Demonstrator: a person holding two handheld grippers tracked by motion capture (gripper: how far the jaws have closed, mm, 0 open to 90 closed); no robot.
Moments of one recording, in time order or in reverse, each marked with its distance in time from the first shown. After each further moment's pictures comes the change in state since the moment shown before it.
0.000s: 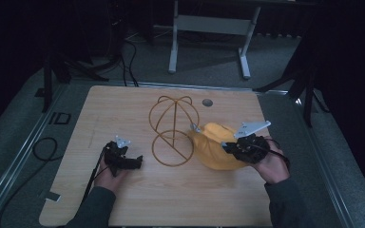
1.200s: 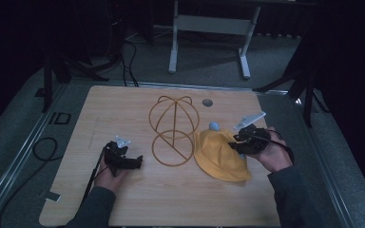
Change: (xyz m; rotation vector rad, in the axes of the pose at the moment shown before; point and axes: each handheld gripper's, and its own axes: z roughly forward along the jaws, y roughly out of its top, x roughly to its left) left arm 0.000 0.000 0.000 0.002 -0.002 -0.001; right arm -0.030 0.004 0.014 0.147 -0.081 -0.012
